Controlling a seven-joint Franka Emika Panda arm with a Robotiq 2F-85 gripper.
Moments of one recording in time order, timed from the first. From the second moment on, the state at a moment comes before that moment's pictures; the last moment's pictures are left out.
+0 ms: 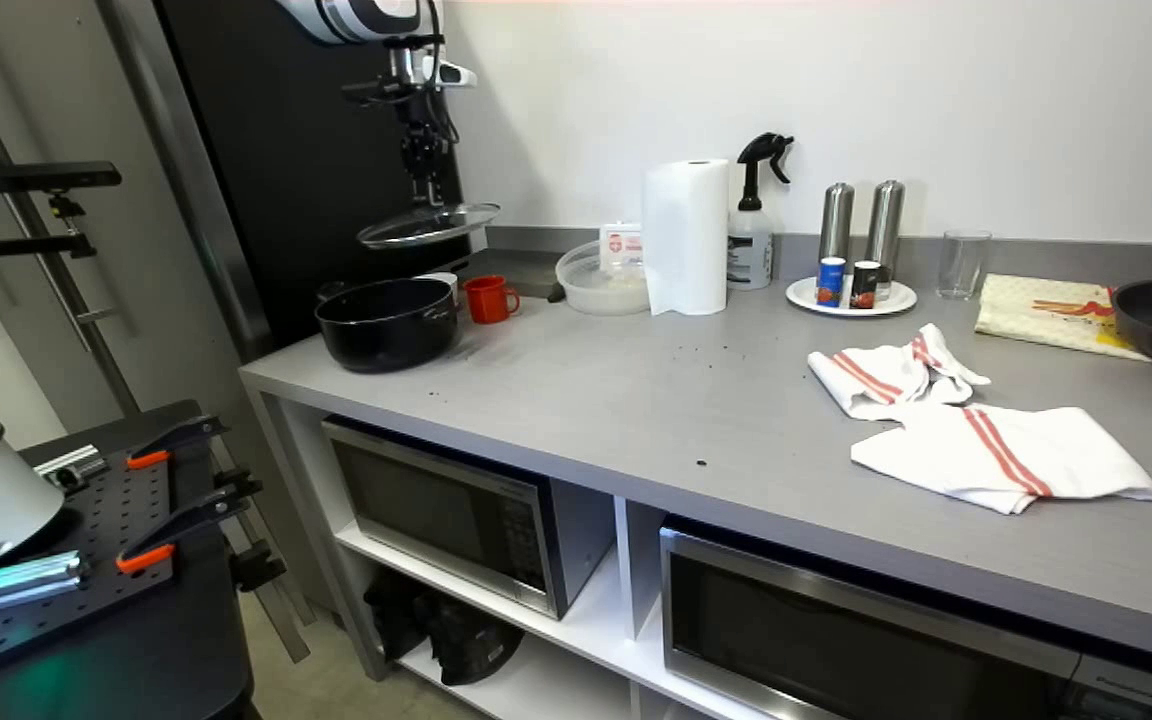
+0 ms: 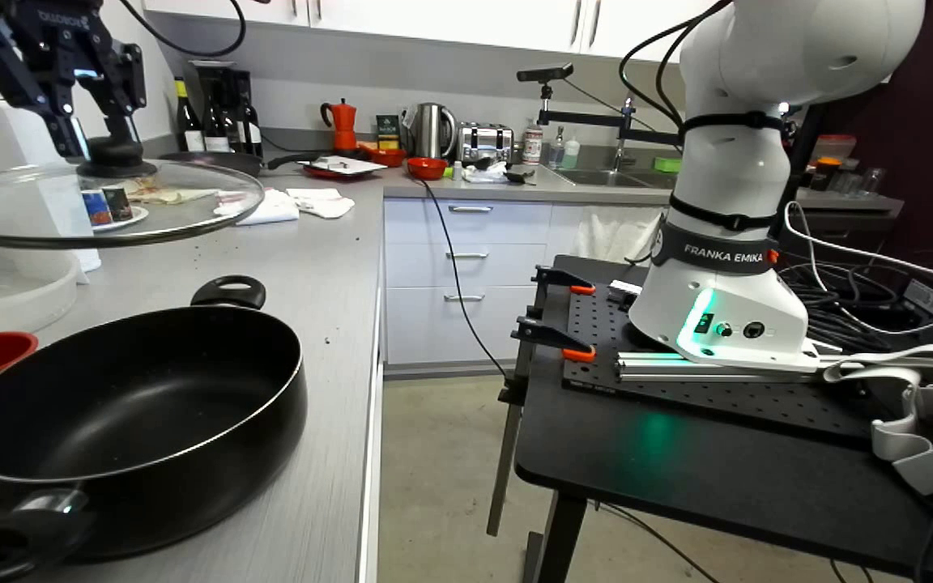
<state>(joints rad) 0.26 0.45 0.09 -1.60 -0.01 1.97 0.26</state>
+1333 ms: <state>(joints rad) 0.02 0.75 -0.04 -1.22 -0.01 1.88 0.27</state>
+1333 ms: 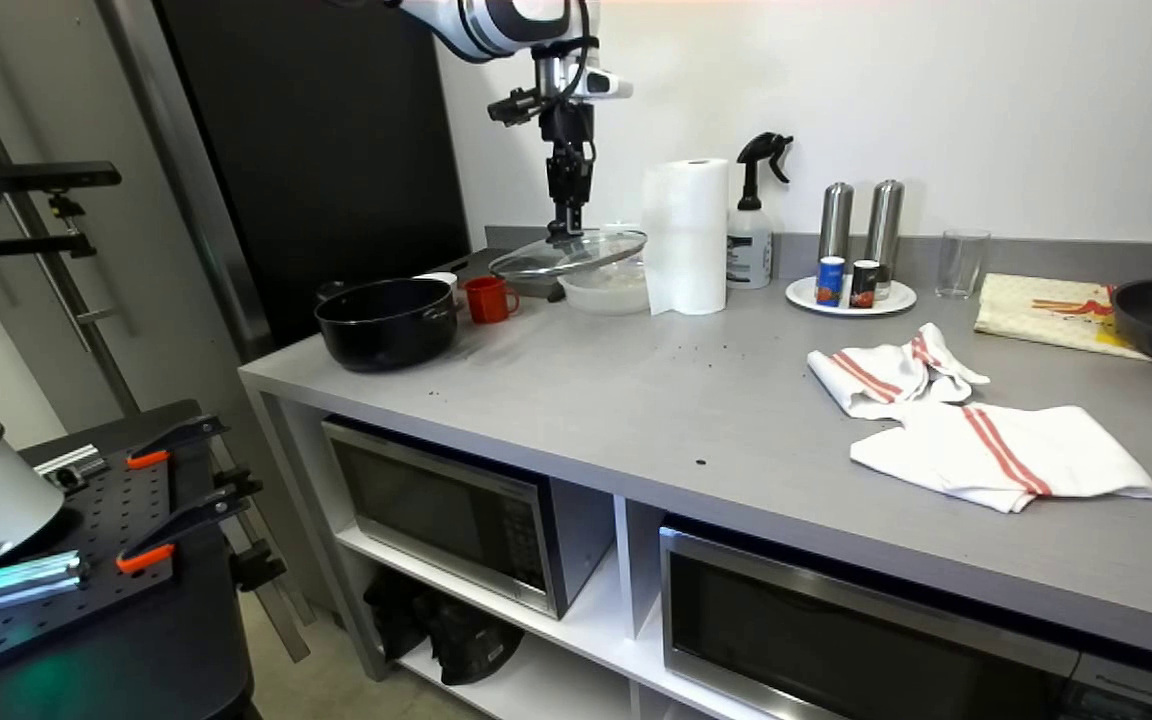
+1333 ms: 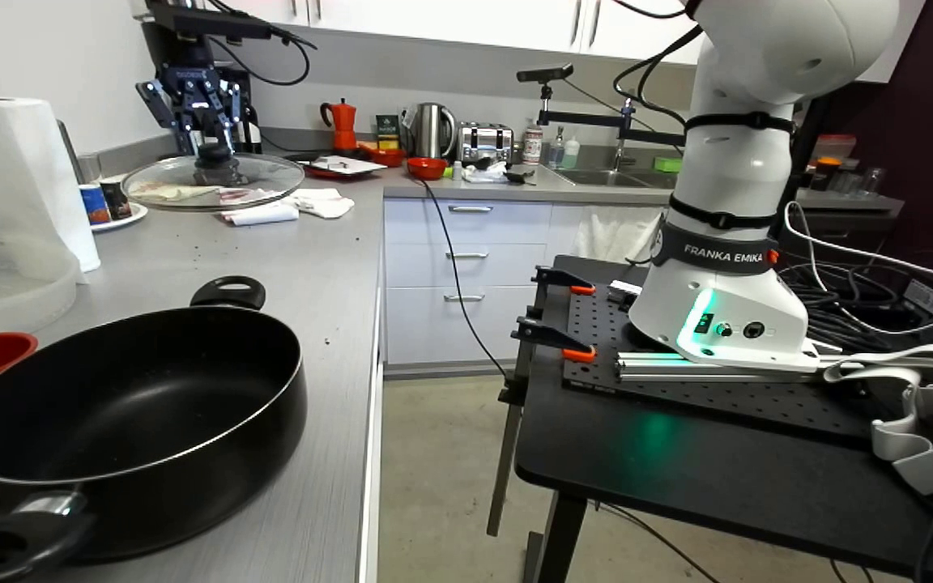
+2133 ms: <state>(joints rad) -0.03 0.96 -0.03 -1.14 0.05 1.95 0.23</state>
